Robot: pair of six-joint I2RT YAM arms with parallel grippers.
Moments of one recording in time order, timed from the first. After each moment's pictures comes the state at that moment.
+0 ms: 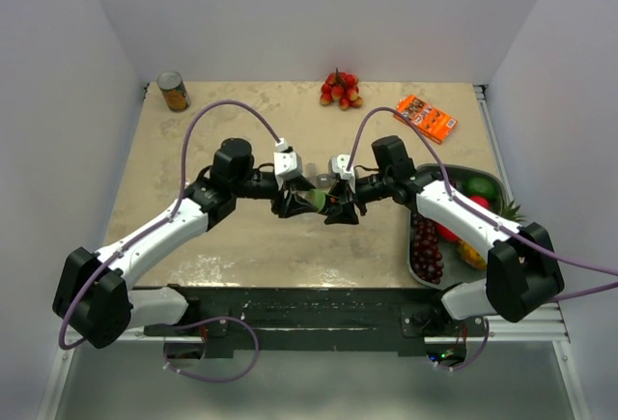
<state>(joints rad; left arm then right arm) -0.57 1.25 0.86 0.03 0.88 0.29 0.50 1.40 0.94 -0.31 -0.99 -0.63</state>
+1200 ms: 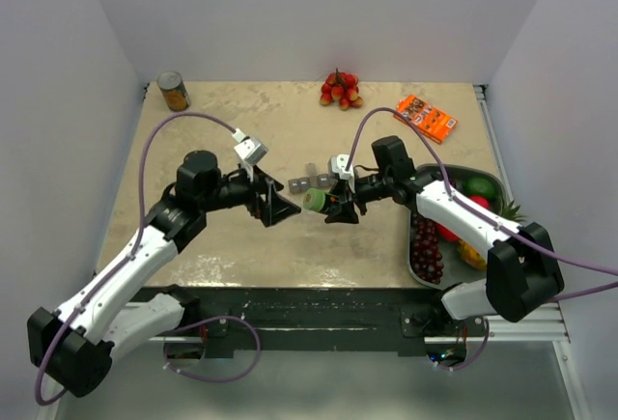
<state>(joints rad) -0.50 0.98 0.83 -0.19 0.62 -0.31 0.50 1.40 0.94 -0.31 -0.96 -0.62</state>
